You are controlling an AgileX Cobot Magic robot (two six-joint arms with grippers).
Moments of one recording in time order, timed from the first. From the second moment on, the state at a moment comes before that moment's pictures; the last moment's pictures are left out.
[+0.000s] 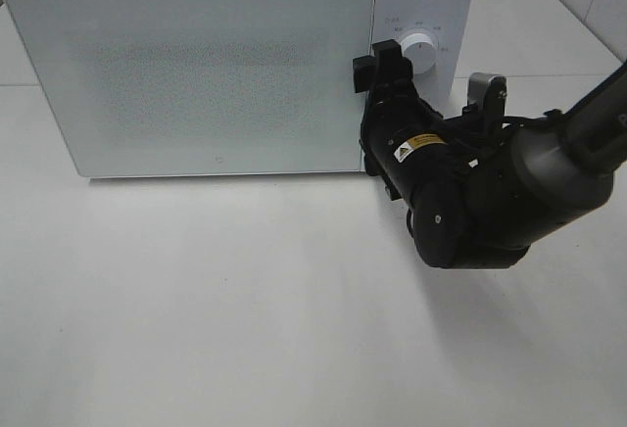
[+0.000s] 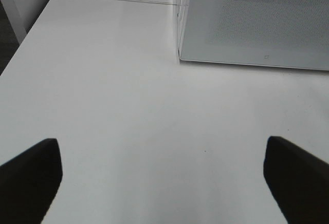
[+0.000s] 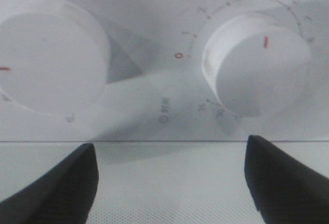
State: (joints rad) left arm 0.04 -0.01 -0.51 -0.07 1.07 -0.01; right arm 0.67 2.05 -0.81 0.51 -1.16 1.20
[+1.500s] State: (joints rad) left arm 0.04 -0.01 -0.51 -0.07 1.07 -0.01; right arm 0.66 1.30 -0.72 0.16 0.35 -0.12
